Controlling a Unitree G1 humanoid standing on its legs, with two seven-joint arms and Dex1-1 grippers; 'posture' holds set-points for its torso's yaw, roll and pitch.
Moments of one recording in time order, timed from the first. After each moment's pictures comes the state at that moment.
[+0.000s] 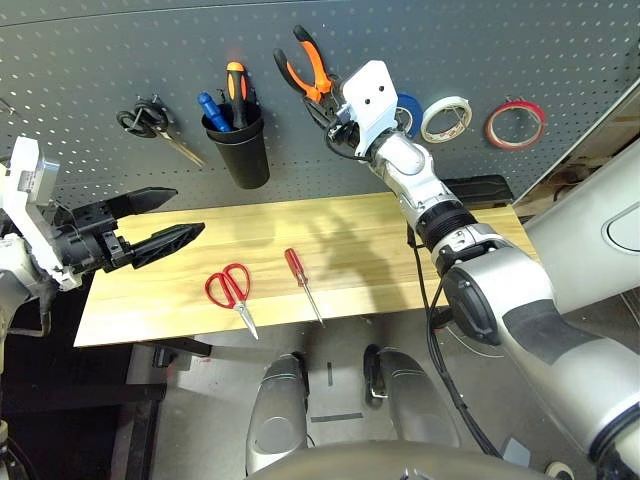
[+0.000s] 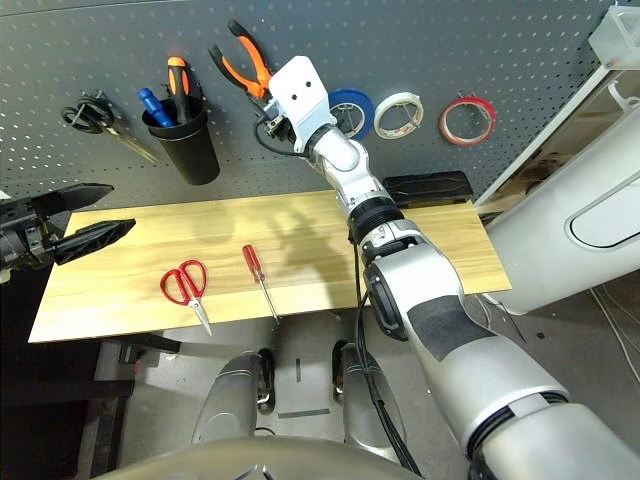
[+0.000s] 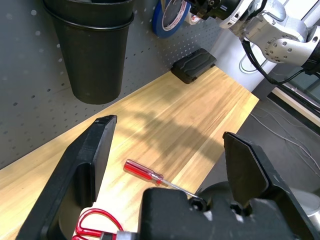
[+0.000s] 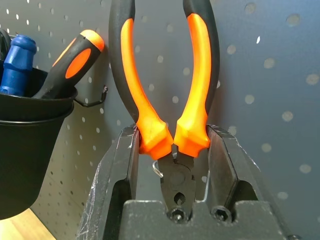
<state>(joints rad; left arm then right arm) -0.04 0.96 0.50 -0.20 -0.74 0.62 -1.07 -1.15 0.01 0.02 1.15 -0.03 -0.49 0.36</state>
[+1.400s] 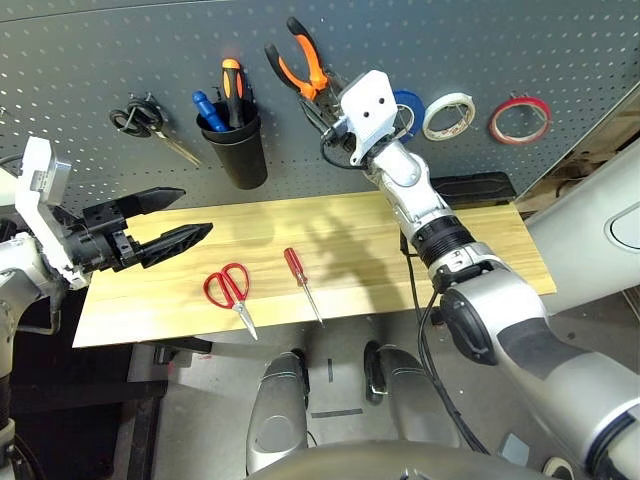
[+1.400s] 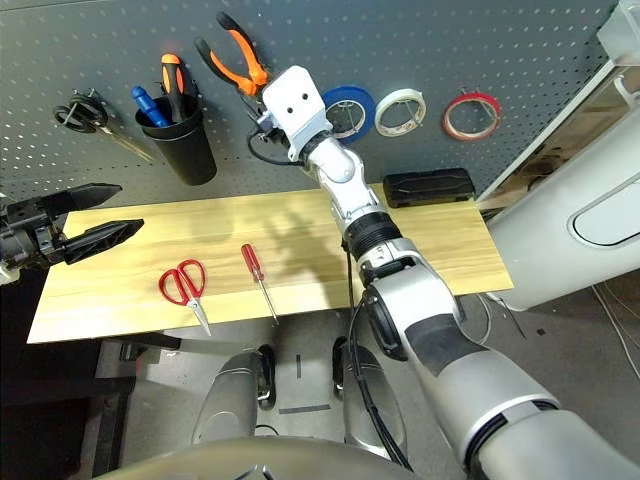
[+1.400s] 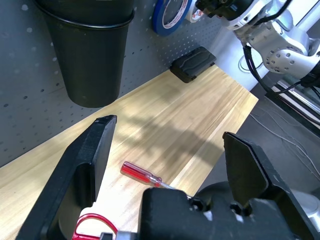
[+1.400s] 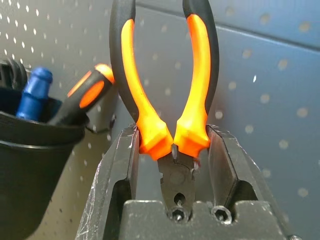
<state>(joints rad) -0.05 0.95 0.48 -0.23 -0.75 0.63 -1.04 -1.00 0.04 0.07 0.86 -0.06 -0.53 0.31</state>
